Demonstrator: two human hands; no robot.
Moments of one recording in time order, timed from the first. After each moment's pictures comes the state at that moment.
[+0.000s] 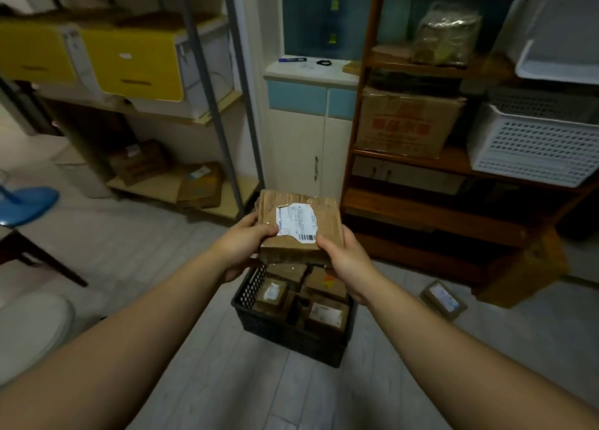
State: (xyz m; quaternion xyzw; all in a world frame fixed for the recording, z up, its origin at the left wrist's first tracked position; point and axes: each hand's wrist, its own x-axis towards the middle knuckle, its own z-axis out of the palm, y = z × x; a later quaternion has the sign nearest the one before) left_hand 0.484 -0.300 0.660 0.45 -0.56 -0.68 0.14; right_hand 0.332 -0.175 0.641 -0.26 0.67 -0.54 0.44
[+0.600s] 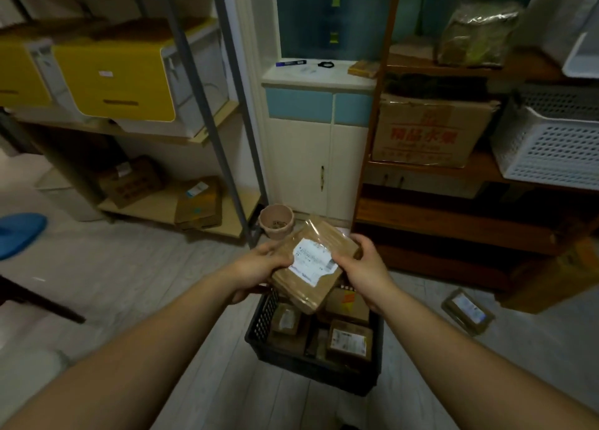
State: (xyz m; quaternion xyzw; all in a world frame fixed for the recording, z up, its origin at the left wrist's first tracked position) left_hand 0.463 -0.415 0.645 0.45 -0.61 -0.65 0.01; right_hand 0.299 -0.291 0.608 -0.19 0.70 -0.56 0.40
